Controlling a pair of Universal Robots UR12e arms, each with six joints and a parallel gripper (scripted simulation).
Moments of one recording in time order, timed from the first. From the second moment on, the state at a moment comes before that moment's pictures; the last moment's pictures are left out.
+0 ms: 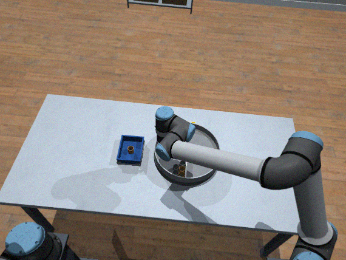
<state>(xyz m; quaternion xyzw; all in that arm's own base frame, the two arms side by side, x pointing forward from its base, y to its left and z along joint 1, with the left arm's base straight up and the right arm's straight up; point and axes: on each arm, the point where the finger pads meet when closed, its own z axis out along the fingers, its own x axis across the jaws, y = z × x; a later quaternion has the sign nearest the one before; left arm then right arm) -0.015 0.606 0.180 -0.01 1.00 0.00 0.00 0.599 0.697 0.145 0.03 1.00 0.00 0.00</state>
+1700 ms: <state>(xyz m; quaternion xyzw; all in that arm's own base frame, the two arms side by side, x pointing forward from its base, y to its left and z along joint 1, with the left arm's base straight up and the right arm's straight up) -0.015 0.606 0.180 -0.01 1.00 0.00 0.00 0.568 0.595 0.140 -0.01 1.00 0.00 0.00</state>
